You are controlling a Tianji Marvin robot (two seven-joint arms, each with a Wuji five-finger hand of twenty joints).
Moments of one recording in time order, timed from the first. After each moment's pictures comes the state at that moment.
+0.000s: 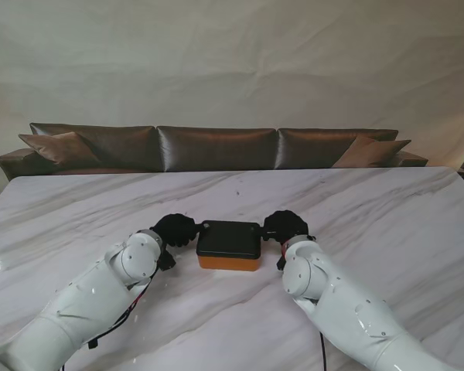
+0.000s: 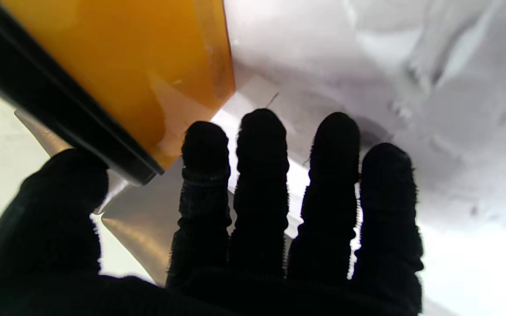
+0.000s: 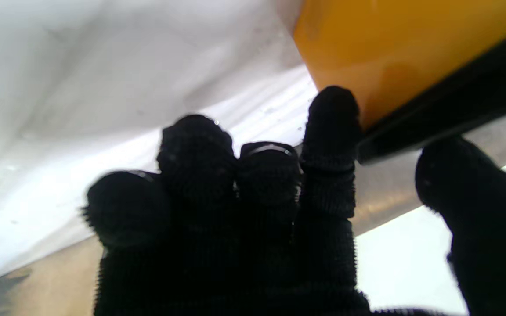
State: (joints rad) left arm 1.03 -1.24 -0.82 -0.90 0.24 0.02 0.05; right arm -1.13 -1.26 0.82 -1.06 -0.47 0.27 -0.30; left_hand 0.40 -0.28 0.18 0.24 0.87 -0.15 1.04 0.89 1.06 -0.04 0.89 0.77 0.83 0.17 0.87 0.80 0.48 0.25 1.36 0.67; right_hand 0.12 -0.55 0.98 0.00 1.10 -0.19 0.93 0.51 1.30 -0.04 1.02 0.99 1.29 0.07 1.13 0.61 0.99 0.15 1.61 0.44
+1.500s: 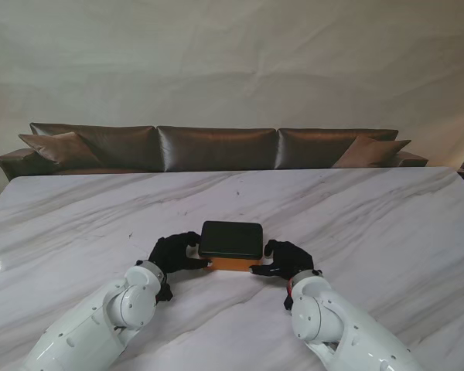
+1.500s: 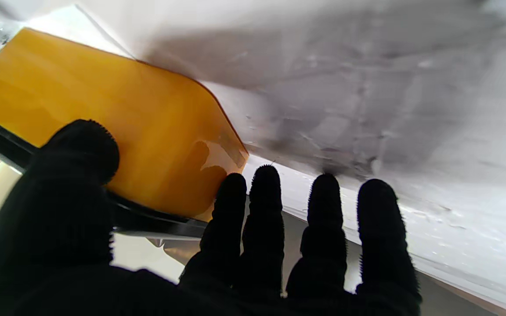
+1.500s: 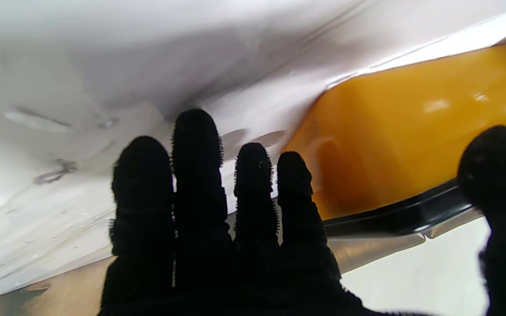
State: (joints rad) left arm 1.28 -1.15 -0.85 -1.21 0.55 0.05 0.15; right arm -1.40 -1.15 0.89 -1.39 -0.63 0.36 -0.17; left_hand 0.51 -0.40 0.17 0.23 0.28 0.07 0.66 0.46 0.39 -0.03 0.63 0.52 0.28 0.12 0.55 0.67 0.04 0.23 1.36 0.64; right_hand 0.07 -0.64 0.89 0.06 0.46 0.06 0.74 0.50 0.65 0.04 0.82 0.72 0.90 0.14 0.87 0.63 0.66 0.17 1.40 0.50
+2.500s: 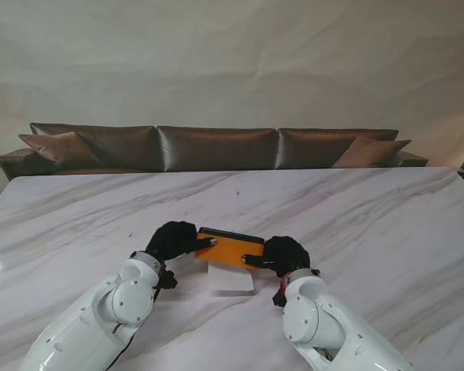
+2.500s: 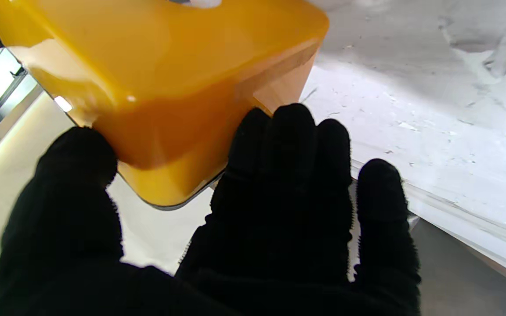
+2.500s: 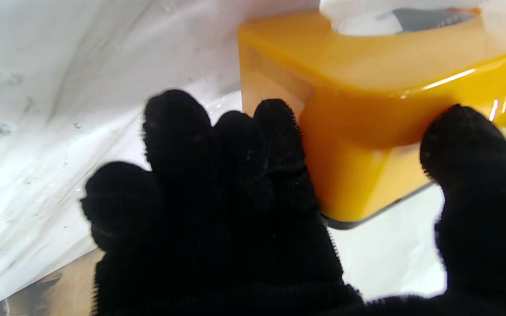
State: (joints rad) left arm 1.36 -1.15 -0.97 -1.37 0.48 0.00 0.19; right arm -1.49 -1.17 0.95 -1.58 -0.55 0.42 -0.23; left_hand 0.55 -0.32 0.04 0.21 0.90 0.18 0.94 0.65 1.11 0.13 0.89 0.68 0.76 0.13 0.88 0.81 0.28 0.22 1.36 0.68; right_hand 0.29 -0.62 0.75 -0.01 1.01 0.14 0.92 0.42 1.19 0.13 0.88 0.78 1.25 0.16 0.97 0.60 0.91 0.22 1.58 0.49
